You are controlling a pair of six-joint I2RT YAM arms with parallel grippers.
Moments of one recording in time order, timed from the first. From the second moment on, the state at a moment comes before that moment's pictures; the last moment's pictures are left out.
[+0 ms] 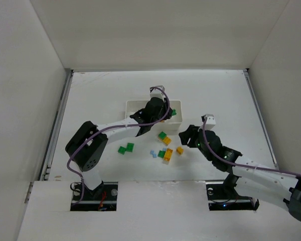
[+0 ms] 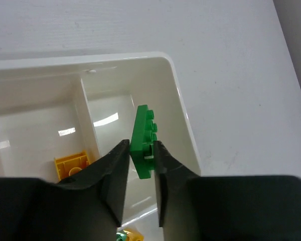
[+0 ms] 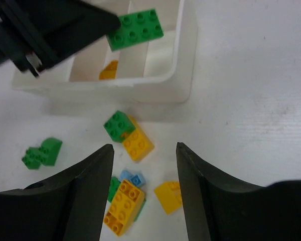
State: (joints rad) left arm -0.80 1.71 1.06 0.22 -0.22 -0.62; right arm 0.83 0.87 0.41 0.08 0.43 0.67
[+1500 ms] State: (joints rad) left arm -0.94 0.76 0.38 -0.05 -0.40 -0.71; right arm 0.83 1.63 1.08 0.02 0.39 0.49
